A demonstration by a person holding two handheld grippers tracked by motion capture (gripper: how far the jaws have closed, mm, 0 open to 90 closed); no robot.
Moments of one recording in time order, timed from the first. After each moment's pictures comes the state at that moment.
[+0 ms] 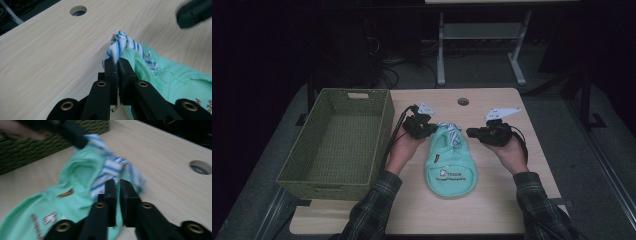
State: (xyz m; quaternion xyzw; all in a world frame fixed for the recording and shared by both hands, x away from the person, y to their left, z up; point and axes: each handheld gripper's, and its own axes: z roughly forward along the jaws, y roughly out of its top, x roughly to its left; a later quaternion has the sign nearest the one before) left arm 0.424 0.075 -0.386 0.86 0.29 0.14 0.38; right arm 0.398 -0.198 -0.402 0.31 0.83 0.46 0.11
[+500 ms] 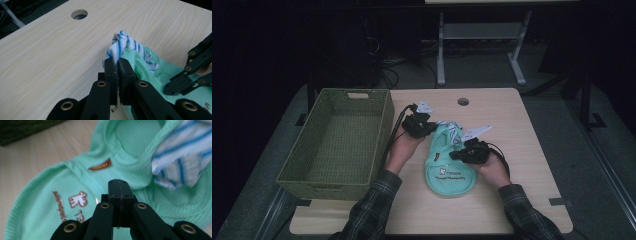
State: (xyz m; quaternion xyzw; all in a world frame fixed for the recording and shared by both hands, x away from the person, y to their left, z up) left arm 0.423 0.077 -0.382 0.86 0.29 0.15 0.39; right arm 0.384 -0.147 -0.457 0.28 0.87 0.40 0.04
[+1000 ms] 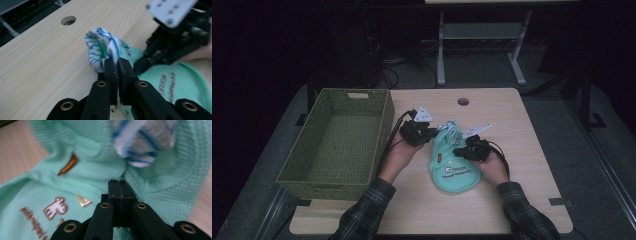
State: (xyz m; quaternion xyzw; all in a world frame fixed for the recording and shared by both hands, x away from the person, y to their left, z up) left arm 0.385 0.081 -0.369 0.87 0.24 0.15 0.40; right arm 0.403 -0.155 -0.473 0.33 0.86 0.38 0.06
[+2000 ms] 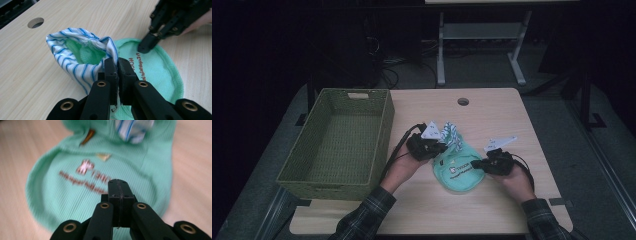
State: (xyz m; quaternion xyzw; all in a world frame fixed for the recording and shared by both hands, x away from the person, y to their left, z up) left arm 0.359 0.065 -0.385 0.89 0.17 0.12 0.40; right arm 0.343 -0.207 -0.460 0.32 0.87 0.38 0.06
